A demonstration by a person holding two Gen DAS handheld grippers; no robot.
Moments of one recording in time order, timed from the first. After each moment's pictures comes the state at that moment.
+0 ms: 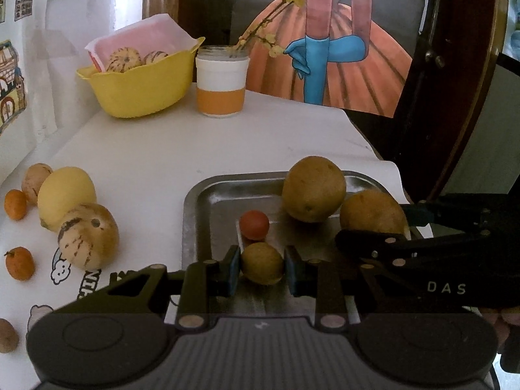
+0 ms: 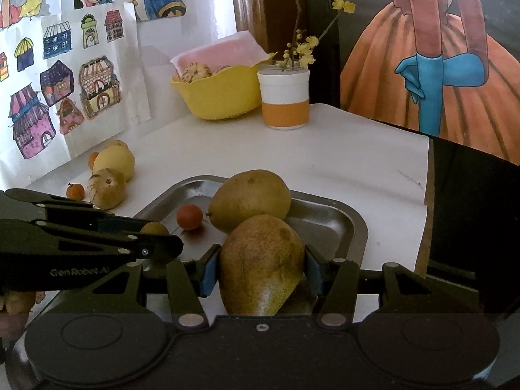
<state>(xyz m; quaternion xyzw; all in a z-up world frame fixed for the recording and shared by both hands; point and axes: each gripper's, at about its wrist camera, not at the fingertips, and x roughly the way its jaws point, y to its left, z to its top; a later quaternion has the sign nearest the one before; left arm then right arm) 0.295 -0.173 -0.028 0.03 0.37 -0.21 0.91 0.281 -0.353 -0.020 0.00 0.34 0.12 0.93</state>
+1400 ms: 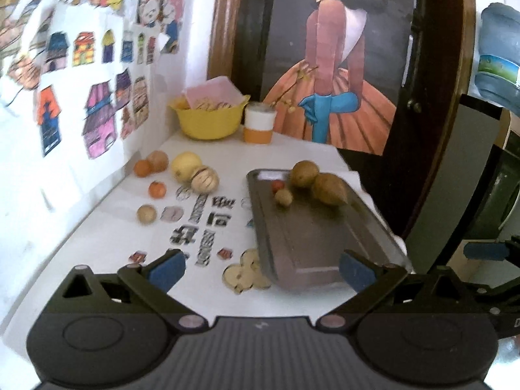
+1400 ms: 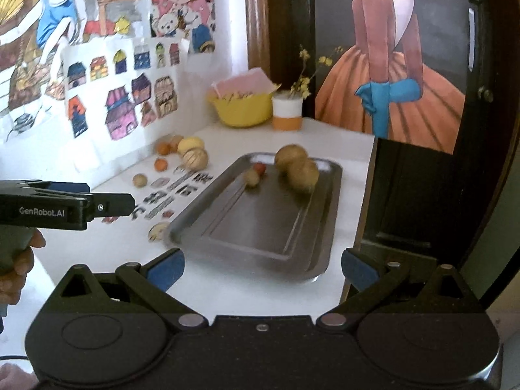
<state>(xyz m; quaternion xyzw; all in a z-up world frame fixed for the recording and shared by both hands) 0.063 -0.053 0.040 -0.01 0.29 -0.17 0.94 0.004 -0.286 0.053 0.00 0.31 0.05 0.95</state>
